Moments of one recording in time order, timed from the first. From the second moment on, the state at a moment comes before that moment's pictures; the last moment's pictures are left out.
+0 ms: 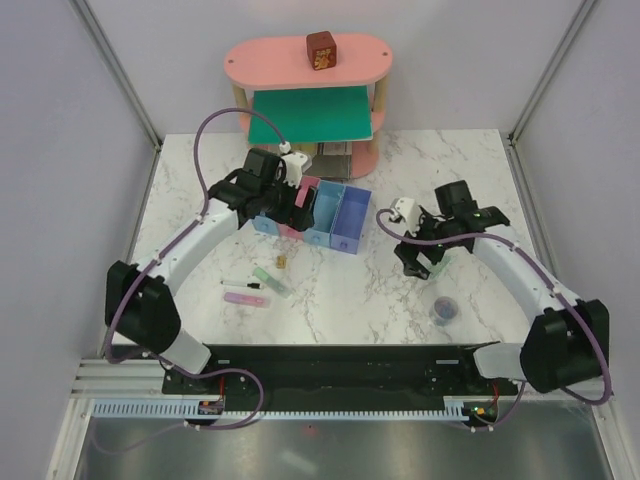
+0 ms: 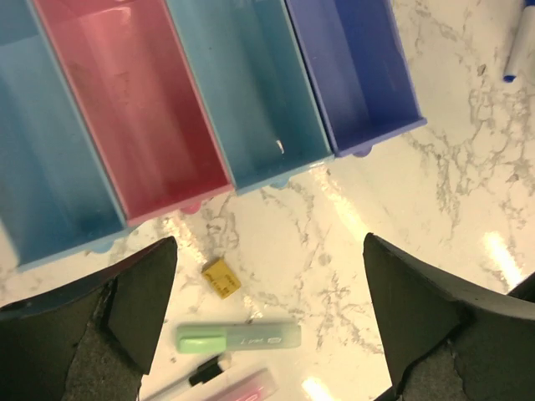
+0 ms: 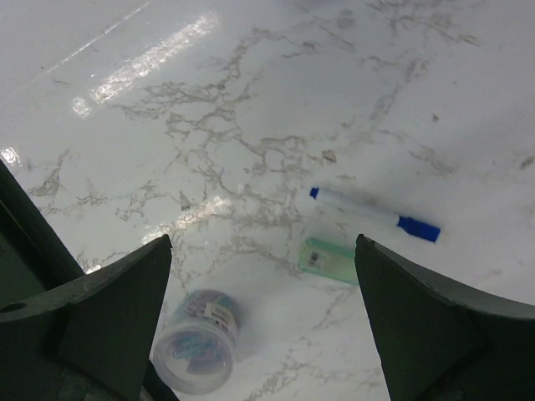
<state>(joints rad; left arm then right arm) -0.47 1.58 1.34 -0.58 0.22 0.01 0.21 1.29 1.02 -0.83 -0.45 -0.70</state>
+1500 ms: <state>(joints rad) -0.26 1.31 0.96 -0.60 0.01 0.25 0.56 1.85 1.26 -0.45 -0.34 -0.59</state>
